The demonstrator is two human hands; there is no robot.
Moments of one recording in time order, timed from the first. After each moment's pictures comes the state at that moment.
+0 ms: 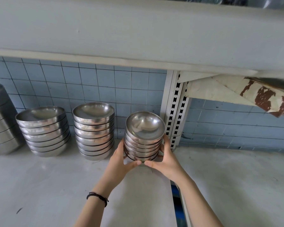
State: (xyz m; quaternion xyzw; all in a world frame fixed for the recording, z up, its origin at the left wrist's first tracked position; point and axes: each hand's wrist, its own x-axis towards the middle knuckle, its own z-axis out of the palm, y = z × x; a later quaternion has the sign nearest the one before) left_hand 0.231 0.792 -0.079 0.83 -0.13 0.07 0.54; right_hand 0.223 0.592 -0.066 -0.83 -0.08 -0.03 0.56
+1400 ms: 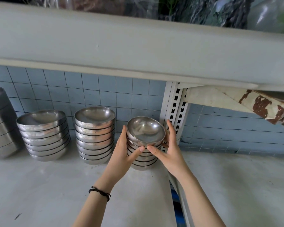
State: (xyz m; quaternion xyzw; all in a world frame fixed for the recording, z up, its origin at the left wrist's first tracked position) left_hand 0.233 0.782 -0.029 0.81 -0.18 0.12 0.54; right_hand 0.218 0.600 -0.019 -0.80 -0.11 -0.14 0.57
